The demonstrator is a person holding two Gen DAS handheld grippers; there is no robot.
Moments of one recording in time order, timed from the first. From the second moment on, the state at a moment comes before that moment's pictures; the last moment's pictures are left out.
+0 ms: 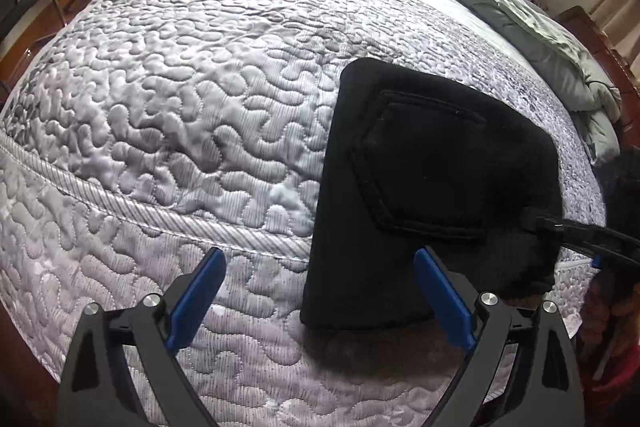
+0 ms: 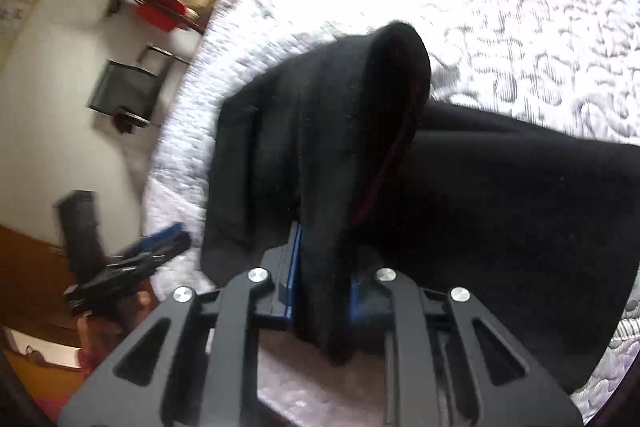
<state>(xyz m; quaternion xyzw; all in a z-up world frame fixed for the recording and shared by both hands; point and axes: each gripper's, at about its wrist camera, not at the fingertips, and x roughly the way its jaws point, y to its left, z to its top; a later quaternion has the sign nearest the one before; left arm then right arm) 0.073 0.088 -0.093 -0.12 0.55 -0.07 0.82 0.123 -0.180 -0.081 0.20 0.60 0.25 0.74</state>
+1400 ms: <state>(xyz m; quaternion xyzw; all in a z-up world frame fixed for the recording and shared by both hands) 0.145 -0.045 -0.097 -0.01 0.56 -0.14 0.82 0.118 -0.332 -0.050 0.14 0.58 0.13 0.80</state>
